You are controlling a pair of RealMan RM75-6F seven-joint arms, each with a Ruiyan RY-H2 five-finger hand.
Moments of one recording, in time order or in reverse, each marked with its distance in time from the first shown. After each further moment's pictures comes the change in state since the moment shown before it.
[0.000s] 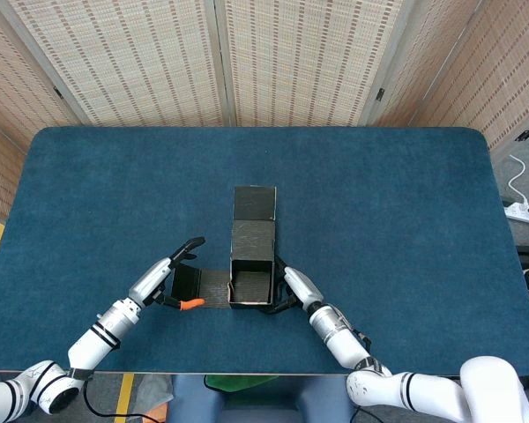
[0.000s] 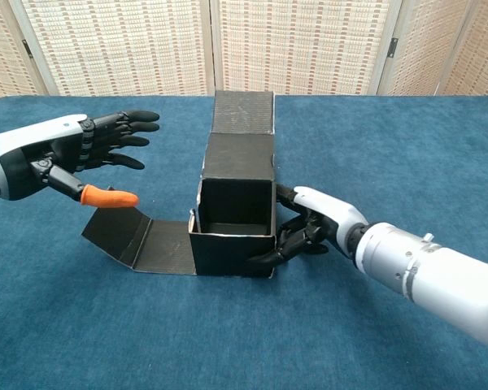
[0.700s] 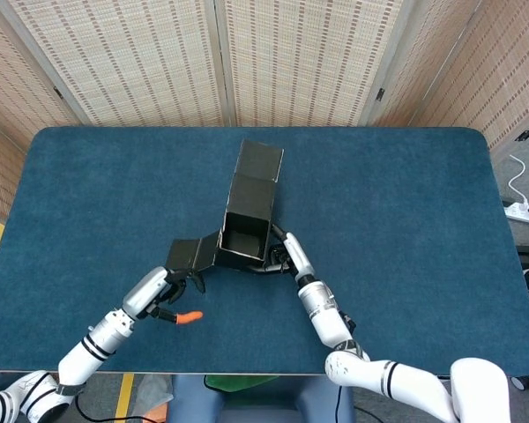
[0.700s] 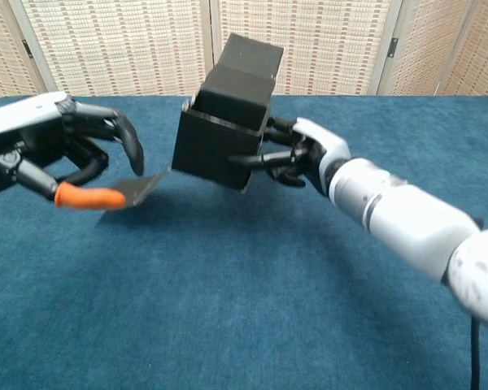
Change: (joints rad) left arm 0.027 0.034 0.055 -0.030 0.217 0.161 0.003; right arm 0.023 -0.052 0.265 -0.003 0.032 0.016 0.164
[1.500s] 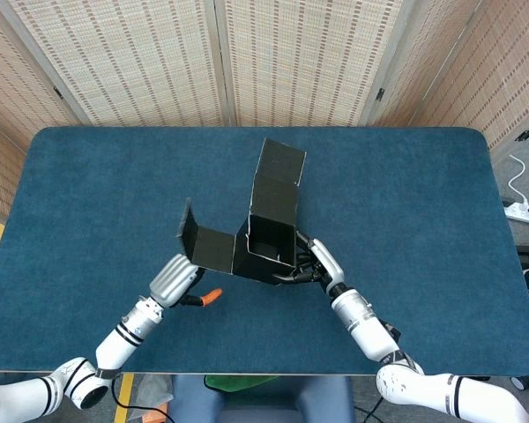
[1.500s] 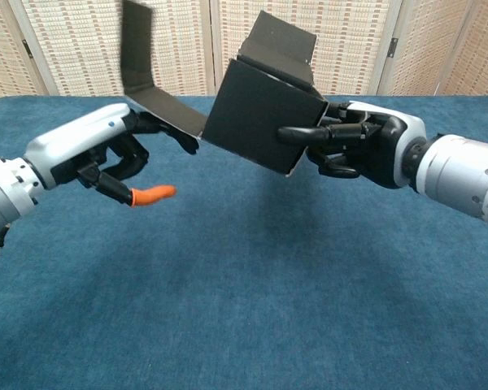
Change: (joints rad) left arm -0.026 -0.226 -0.110 0.181 -0.138 0.010 0.489; right arm -0.166 0.327 -0.070 -0.377 -0.046 -0.068 0.171
